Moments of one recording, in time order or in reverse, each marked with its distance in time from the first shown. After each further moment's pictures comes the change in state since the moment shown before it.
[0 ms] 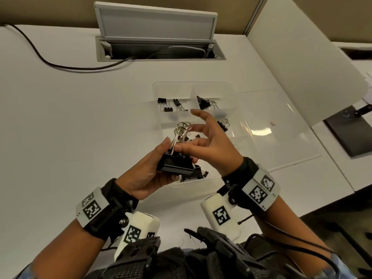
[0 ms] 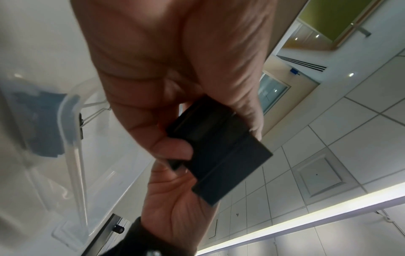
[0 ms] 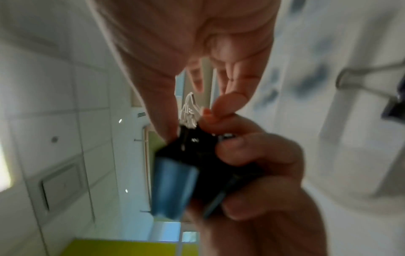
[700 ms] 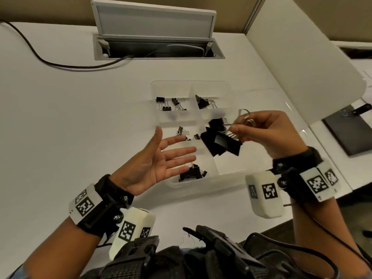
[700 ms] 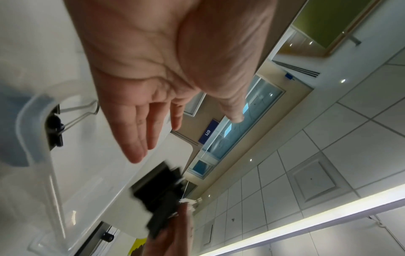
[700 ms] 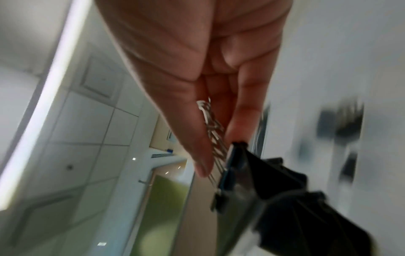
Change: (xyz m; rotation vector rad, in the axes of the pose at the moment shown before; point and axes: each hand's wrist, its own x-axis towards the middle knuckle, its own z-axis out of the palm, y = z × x) left_hand 0.006 0.008 -0.008 -0.097 -0.010 -0.050; right_hand -0.017 -0.022 -0.090 -0.045 0.149 -0.053
